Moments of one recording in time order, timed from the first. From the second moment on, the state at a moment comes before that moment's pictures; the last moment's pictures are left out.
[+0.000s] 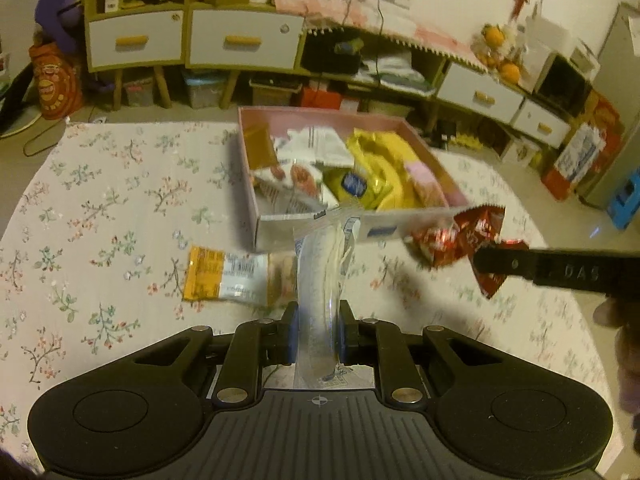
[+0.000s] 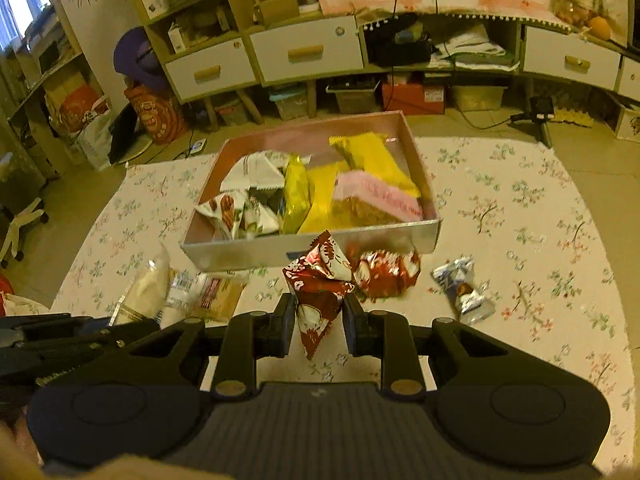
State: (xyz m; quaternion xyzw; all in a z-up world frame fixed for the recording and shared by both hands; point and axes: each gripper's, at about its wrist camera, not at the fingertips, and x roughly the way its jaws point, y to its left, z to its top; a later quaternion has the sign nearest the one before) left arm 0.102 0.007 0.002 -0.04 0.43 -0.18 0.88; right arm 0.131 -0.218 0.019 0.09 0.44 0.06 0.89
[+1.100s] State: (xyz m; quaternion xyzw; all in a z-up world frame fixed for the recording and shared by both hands) left arm 0.307 -0.053 -0.003 0.10 0.49 -0.12 0.86; right arm 0.267 -0.226 0.000 0.11 0.42 0.09 0.89
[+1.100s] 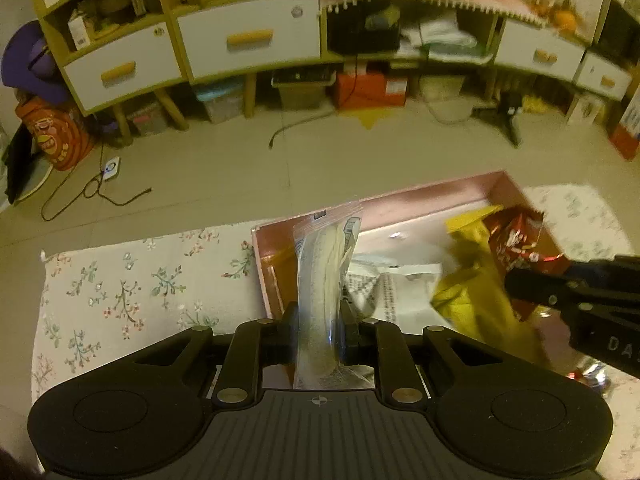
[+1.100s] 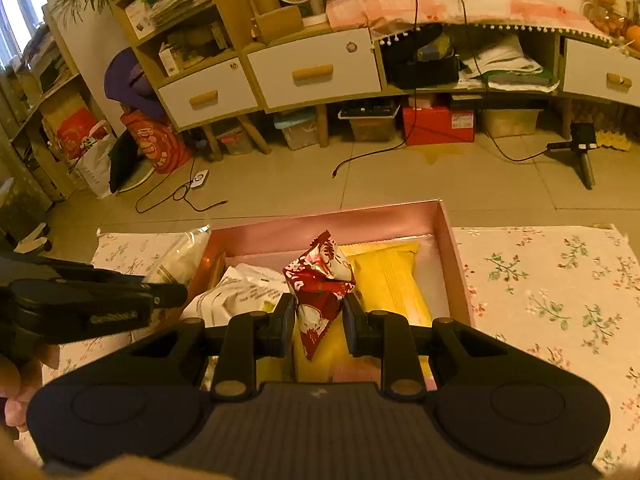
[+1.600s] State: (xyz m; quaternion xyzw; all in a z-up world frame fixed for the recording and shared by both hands) left arm 0.326 -0.063 -0.021 0.09 0.49 -0.14 0.86; right arm 0.285 -0.224 -0.013 0.13 0.43 0.08 0.89
